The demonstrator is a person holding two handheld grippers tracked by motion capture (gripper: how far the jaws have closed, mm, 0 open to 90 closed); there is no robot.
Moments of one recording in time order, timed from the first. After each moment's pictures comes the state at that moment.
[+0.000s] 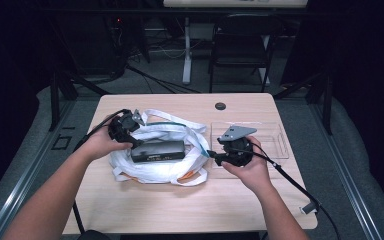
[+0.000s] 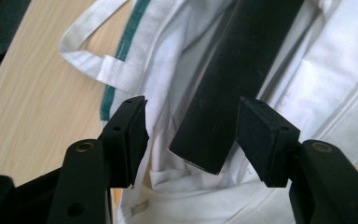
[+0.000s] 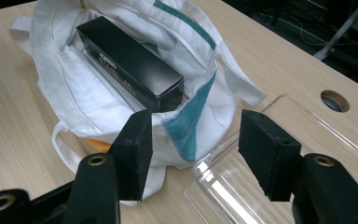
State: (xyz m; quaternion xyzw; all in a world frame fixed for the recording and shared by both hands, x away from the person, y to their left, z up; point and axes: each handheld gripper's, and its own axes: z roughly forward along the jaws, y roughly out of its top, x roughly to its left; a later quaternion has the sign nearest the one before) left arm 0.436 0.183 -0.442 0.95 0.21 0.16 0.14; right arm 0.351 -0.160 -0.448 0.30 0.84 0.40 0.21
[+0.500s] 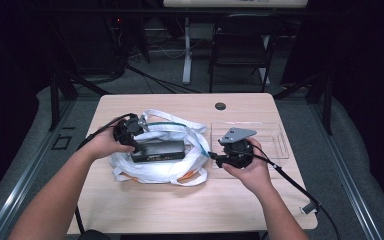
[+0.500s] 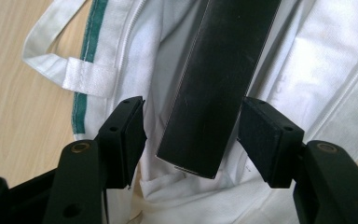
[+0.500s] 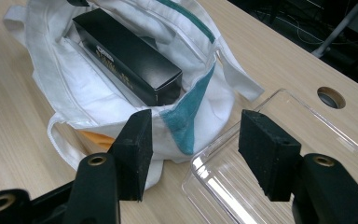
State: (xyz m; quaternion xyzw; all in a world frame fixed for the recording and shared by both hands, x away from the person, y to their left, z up) left arm 0.444 0.177 -0.459 0.97 0.17 0.14 0.12; right arm 0.348 -0.160 -0.451 0.30 0.85 0.39 0.21
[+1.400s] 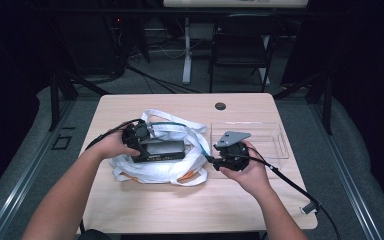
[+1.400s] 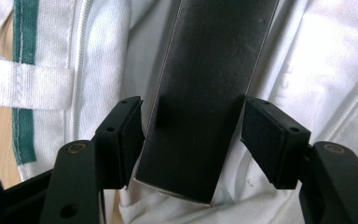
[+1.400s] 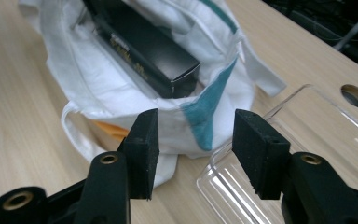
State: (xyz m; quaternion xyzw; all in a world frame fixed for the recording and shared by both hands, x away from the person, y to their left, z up) left arm 0.457 0.163 -0.491 0.98 0.16 0.10 0.08; right arm 0.346 -0.152 -0.461 0.28 0.86 0.38 0.19
